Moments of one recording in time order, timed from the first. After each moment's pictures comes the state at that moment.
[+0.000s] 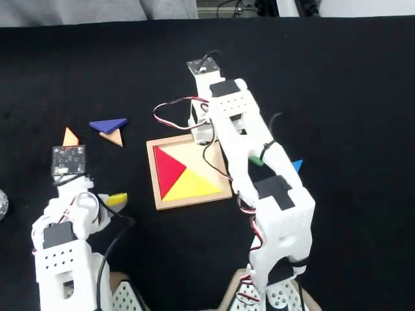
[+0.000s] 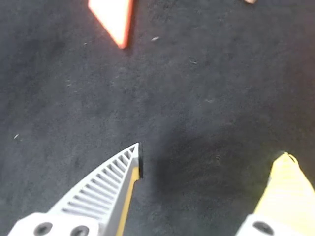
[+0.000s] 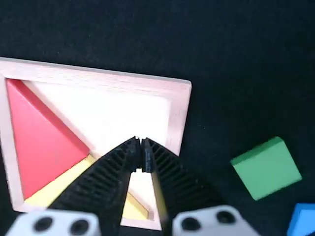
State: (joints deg) left arm -23.1 -71.1 86.6 51.0 -11.8; right arm -18.0 23.5 -7.5 76.5 -1.6
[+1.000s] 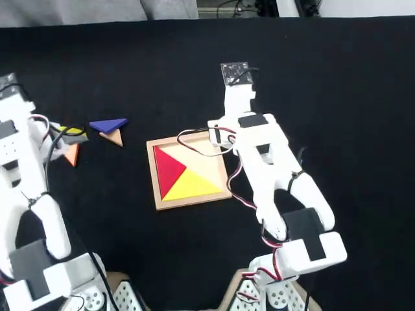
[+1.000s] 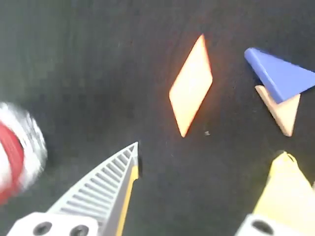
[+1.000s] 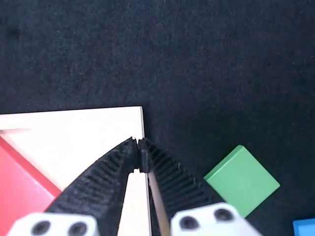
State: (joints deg) left arm -31.1 -9.5 22.1 64.6 -6.0; right arm -12.7 2.4 27.6 43.2 -5.7
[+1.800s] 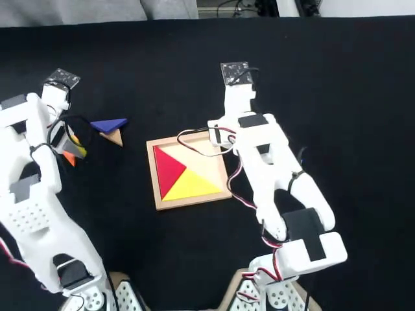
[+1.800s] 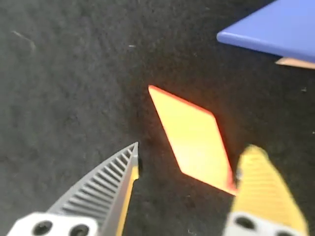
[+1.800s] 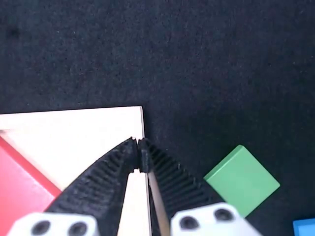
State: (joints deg) left arm -29.5 31.4 -8.9 64.8 -49.2; right arm -12.7 2.4 27.6 43.2 -5.7
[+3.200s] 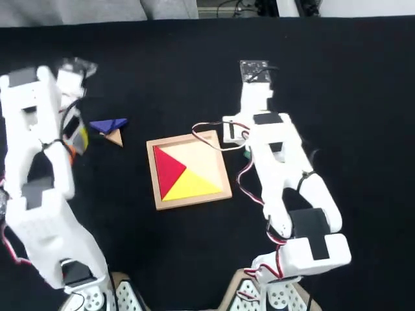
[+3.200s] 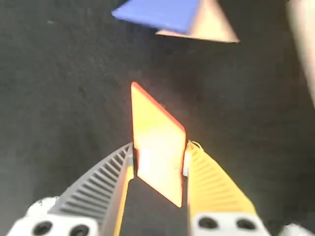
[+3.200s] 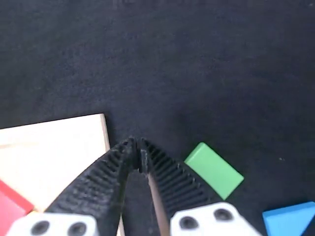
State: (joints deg) left arm -19.7 19.2 -20.8 98.0 -36.7; right arm -6.7 2.4 27.6 43.0 -5.7
